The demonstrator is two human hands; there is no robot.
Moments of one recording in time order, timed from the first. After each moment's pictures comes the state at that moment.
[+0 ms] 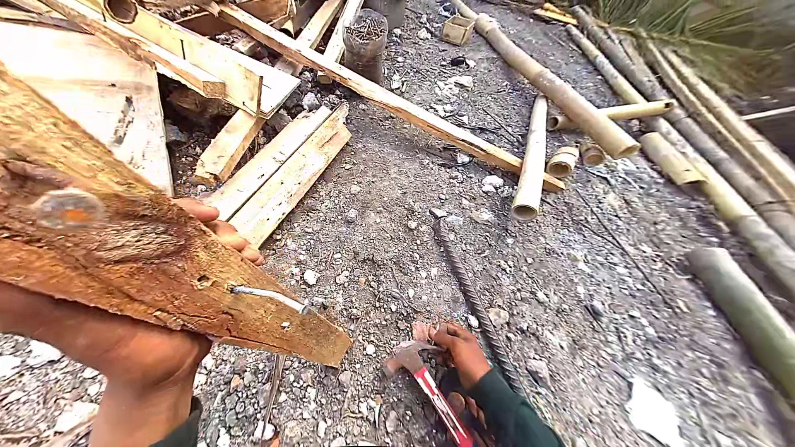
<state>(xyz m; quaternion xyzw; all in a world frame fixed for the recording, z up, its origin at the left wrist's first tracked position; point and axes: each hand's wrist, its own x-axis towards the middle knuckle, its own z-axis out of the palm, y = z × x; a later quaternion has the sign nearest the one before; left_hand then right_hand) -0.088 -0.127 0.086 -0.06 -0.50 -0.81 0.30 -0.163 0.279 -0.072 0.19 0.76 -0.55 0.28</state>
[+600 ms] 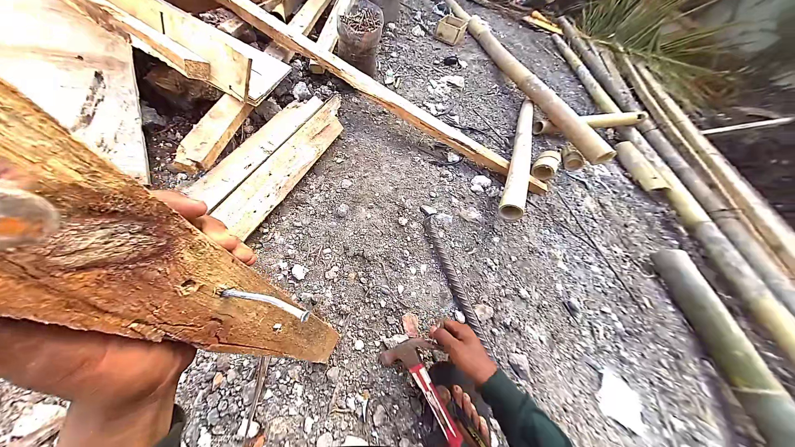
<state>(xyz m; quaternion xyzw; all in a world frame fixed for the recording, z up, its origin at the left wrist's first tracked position) -0.084 -0.118 0.083 -0.08 -0.49 -0.82 0.30 -0.172 0.300 -0.045 0.01 0.88 -0.38 0.29</state>
